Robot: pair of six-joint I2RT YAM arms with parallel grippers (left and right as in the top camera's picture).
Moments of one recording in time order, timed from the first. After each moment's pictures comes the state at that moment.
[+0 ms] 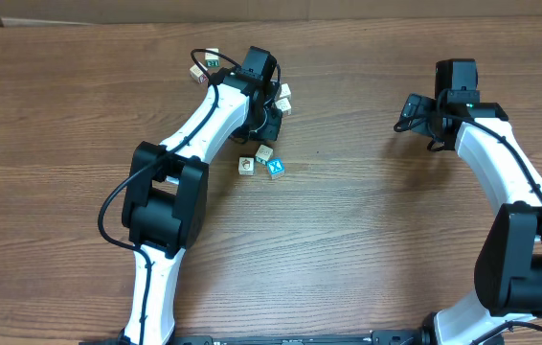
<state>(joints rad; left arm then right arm) -0.39 2.29 1.84 -0.88 0.13 -0.15 -0.03 1.79 1.28 -0.57 0.20 0.33</state>
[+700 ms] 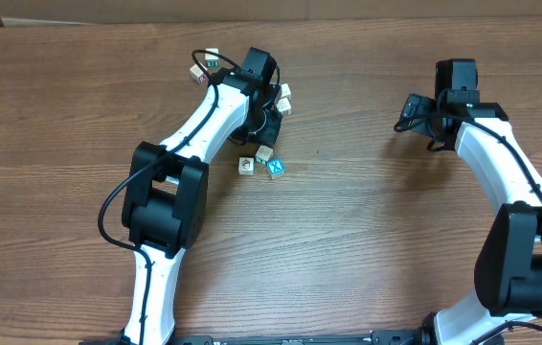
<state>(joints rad) -0.39 2.29 1.84 -0.92 0.13 -0.13 -0.03 1.79 1.28 -0.57 0.20 0.33</state>
